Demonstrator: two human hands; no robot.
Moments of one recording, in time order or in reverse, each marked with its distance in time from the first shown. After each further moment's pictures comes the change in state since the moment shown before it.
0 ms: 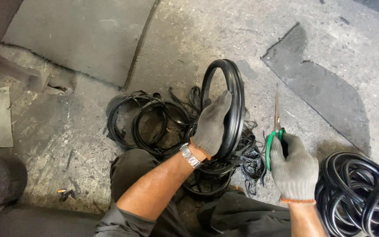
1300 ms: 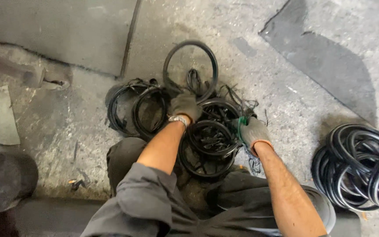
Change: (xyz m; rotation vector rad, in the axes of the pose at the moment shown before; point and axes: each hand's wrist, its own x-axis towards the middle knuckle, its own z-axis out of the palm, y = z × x) left_hand 0.049 -0.033 -0.113 2.129 -0.063 -0.214; right_hand 0.029 0.084 0.175 -0.136 -0.524 0.222
